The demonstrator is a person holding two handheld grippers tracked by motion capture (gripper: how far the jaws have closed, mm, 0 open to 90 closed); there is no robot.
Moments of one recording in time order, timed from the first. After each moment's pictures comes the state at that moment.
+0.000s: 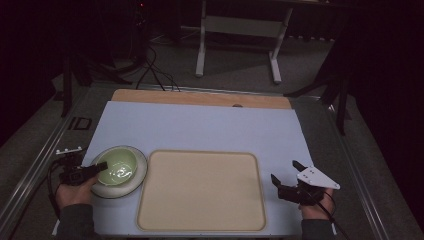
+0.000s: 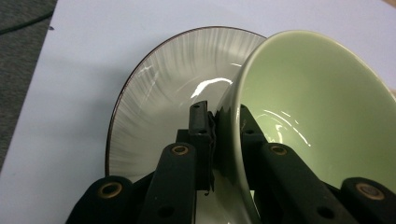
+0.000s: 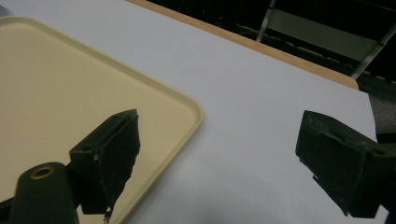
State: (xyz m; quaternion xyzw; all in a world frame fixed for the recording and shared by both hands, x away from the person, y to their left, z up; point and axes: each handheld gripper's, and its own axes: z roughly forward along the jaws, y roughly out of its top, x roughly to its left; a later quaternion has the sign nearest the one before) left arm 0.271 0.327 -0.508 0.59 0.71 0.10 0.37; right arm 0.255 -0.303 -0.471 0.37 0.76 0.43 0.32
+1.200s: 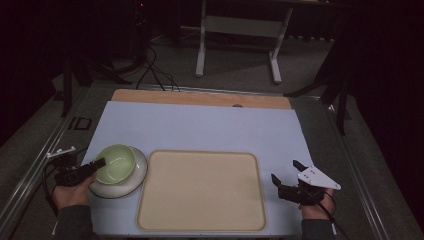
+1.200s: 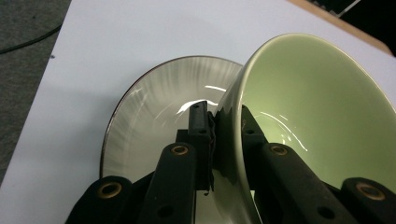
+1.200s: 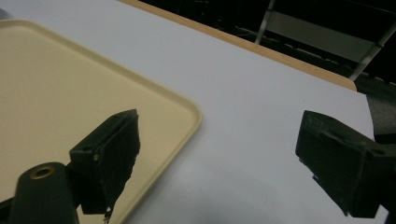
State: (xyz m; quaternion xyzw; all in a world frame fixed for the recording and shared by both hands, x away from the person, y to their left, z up) left arm 0.261 0.328 -0.495 0.57 0.69 0.12 0.42; right arm 0.255 -0.304 -0.471 0.37 0.76 0.43 0.32
